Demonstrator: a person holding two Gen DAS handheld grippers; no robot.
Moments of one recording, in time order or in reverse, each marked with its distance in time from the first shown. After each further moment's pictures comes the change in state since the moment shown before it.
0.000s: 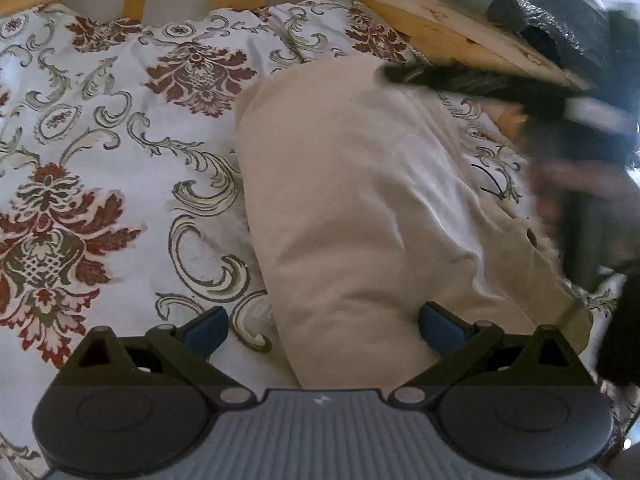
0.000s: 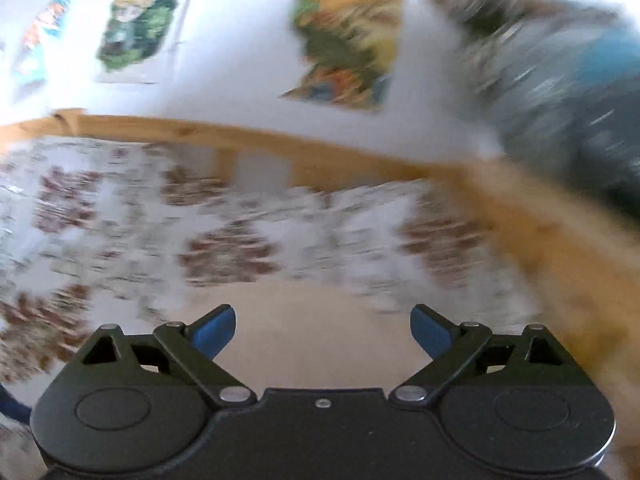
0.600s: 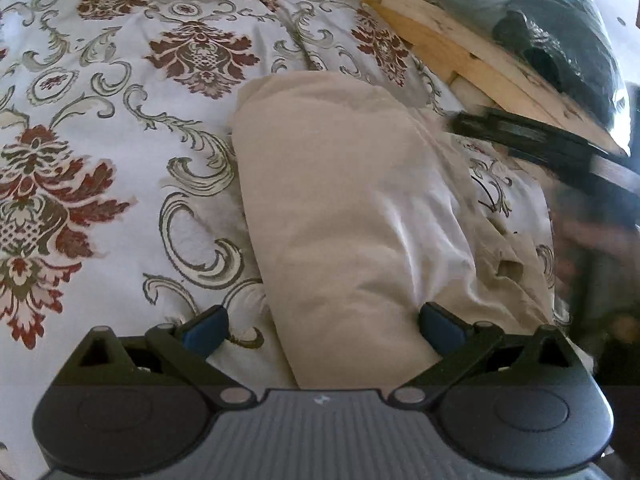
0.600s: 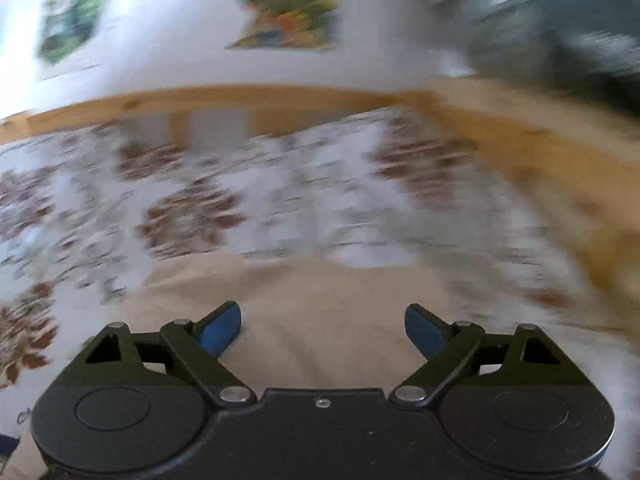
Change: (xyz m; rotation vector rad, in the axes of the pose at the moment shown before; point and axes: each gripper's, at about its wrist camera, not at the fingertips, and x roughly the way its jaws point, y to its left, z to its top) left arm 0.010 0.016 -0.009 -0.098 -0.017 -0.077; right arm -0.027 -0.009 -0.026 0.189 0.084 -0.293
